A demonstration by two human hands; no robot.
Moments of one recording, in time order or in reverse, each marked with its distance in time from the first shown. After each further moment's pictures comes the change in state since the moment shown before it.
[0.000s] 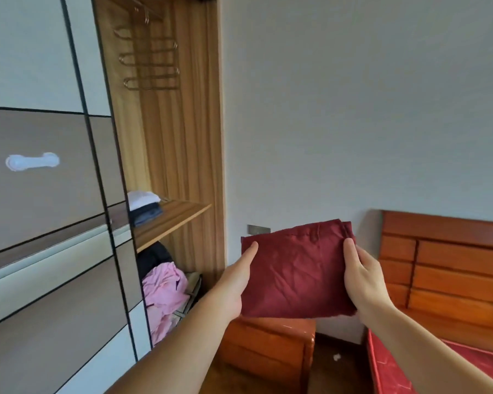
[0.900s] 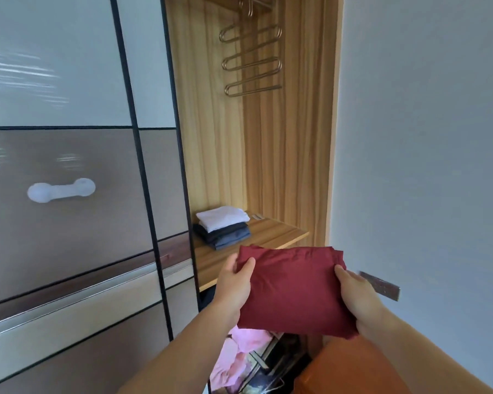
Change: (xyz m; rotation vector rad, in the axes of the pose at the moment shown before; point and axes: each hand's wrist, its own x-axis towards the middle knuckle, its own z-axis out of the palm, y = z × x) left_hand 0.247 0.123 -0.129 -0.111 0.662 0.545; right_hand 0.298 0.065 0.296 0.001 -0.586 0.258
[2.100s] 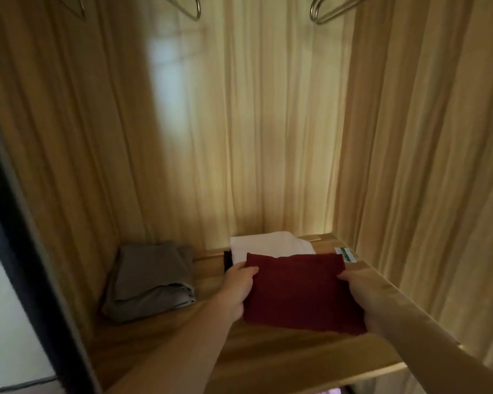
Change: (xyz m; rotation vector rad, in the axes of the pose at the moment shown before) left_hand 0.496 -0.074 0.022 -0.089 0.368 -0.324; right_hand 0.524 -0.056 0.249 -0.085 -0.525 0.250
